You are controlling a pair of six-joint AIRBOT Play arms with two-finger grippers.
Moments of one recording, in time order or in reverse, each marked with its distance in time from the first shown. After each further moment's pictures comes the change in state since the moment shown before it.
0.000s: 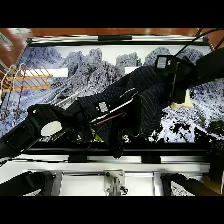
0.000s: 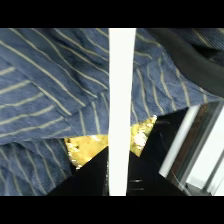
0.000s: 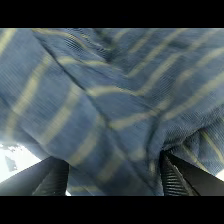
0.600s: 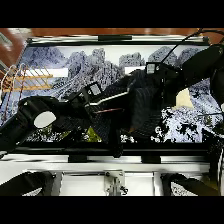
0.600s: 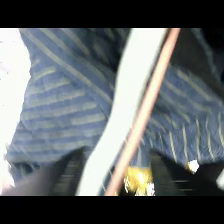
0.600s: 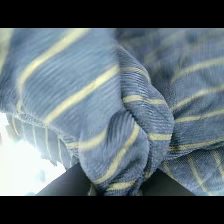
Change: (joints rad) left arm 0.120 -0.013 0.029 0.008 0.135 -0.004; right arm 0.039 -0.045 -0.001 0.058 -0.056 -0.011
